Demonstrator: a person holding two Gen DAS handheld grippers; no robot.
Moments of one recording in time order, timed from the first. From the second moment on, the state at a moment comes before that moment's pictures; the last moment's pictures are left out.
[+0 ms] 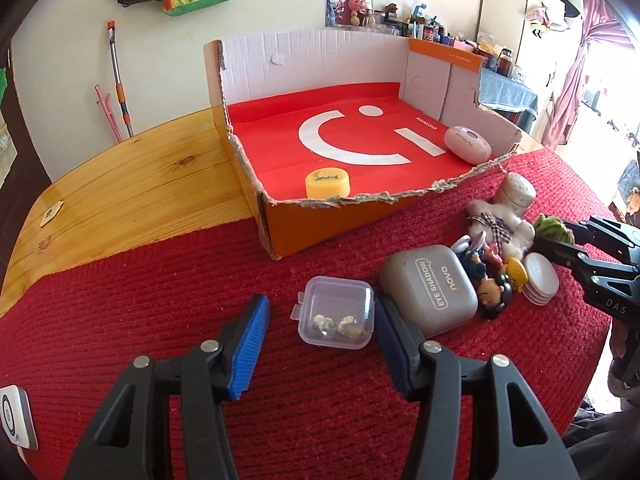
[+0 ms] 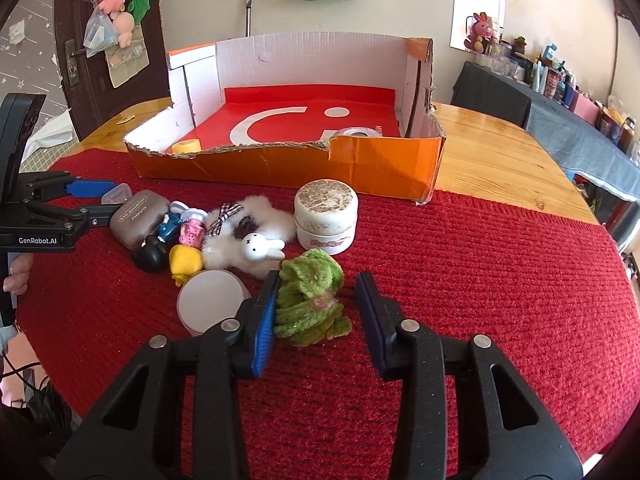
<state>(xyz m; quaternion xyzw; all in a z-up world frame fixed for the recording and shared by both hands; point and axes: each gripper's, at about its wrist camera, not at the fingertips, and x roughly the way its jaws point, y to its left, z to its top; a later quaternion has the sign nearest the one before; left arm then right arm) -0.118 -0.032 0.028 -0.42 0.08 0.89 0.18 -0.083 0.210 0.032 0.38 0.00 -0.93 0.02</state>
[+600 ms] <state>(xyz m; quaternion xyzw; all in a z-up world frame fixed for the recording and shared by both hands) -0.106 -0.034 0.042 -0.40 0.06 0.90 0.19 -0.072 0.215 0.046 0.35 0.00 -0.93 0.04</state>
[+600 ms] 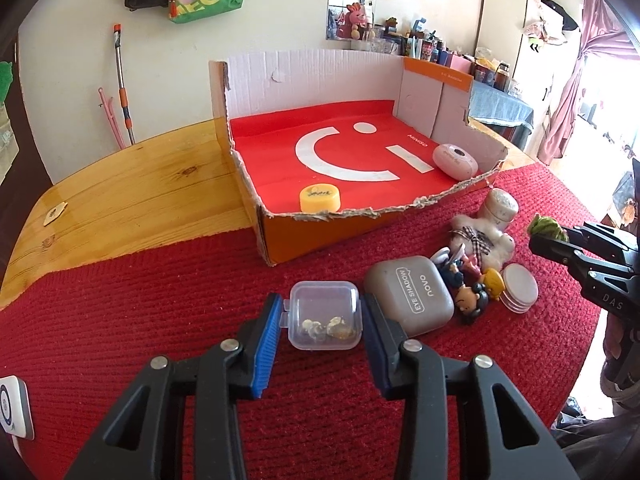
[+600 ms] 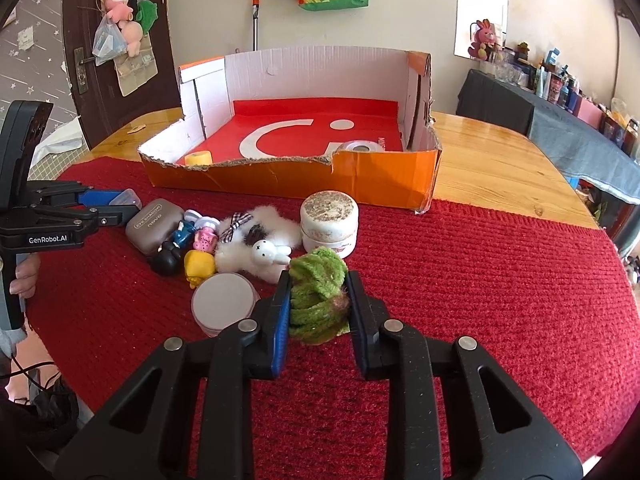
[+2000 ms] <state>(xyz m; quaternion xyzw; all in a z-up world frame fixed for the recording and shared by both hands) -0.148 0.016 0.087 -0.39 0.07 0.88 0.25 -0.145 0.209 0.097 0.35 0.00 -0.93 0.14</state>
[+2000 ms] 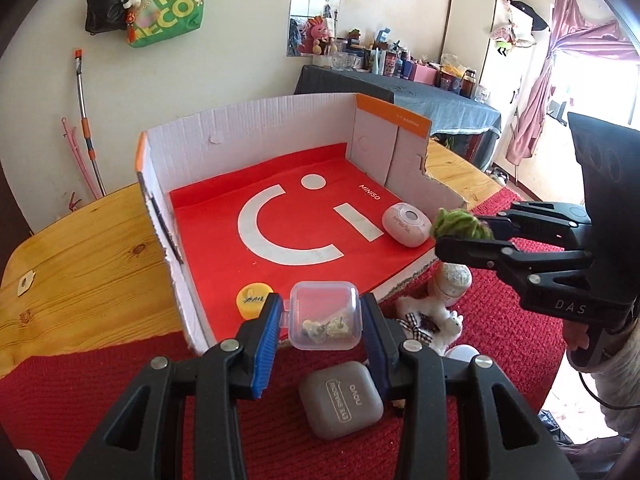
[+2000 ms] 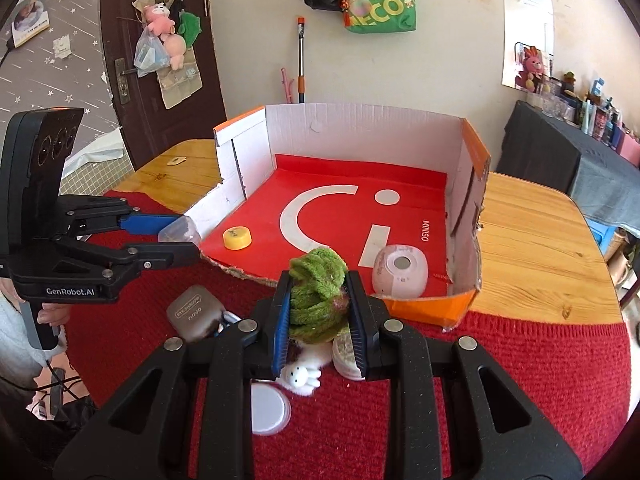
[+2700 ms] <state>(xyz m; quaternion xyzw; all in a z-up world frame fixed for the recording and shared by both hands) -0.204 0.059 0.053 -0.46 0.14 0.83 0.27 -0.230 0.198 0.055 0.47 0.08 -0.86 0.19</state>
